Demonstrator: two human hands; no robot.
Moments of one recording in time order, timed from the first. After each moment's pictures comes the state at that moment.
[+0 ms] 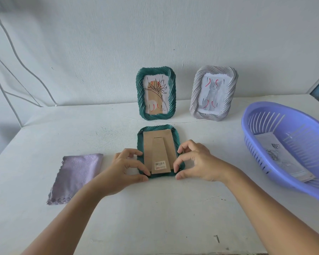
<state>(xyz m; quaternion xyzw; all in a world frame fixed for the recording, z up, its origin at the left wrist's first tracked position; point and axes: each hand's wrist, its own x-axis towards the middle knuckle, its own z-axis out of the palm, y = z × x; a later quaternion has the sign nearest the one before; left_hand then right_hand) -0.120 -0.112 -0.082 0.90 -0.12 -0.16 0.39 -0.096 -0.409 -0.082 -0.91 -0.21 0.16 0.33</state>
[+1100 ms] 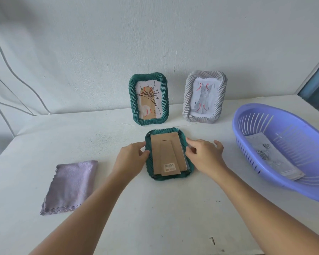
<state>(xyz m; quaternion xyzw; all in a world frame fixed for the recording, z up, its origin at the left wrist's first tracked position) -0.075 -0.173 -0.076 0.95 -0.02 -0.02 0.32 -0.077 -0.416 -0.095 -0.97 0.04 -0.03 0.22</state>
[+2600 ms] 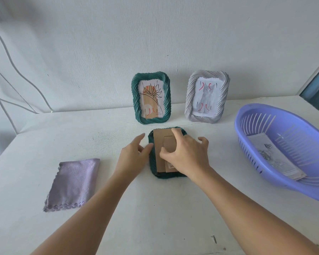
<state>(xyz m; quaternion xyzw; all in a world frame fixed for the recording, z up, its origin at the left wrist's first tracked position) -0.076 -0.174 -0.086 0.90 0.03 0.02 0.43 -0.090 -0.352 -0.063 -0.98 0.01 -0.09 0.17</state>
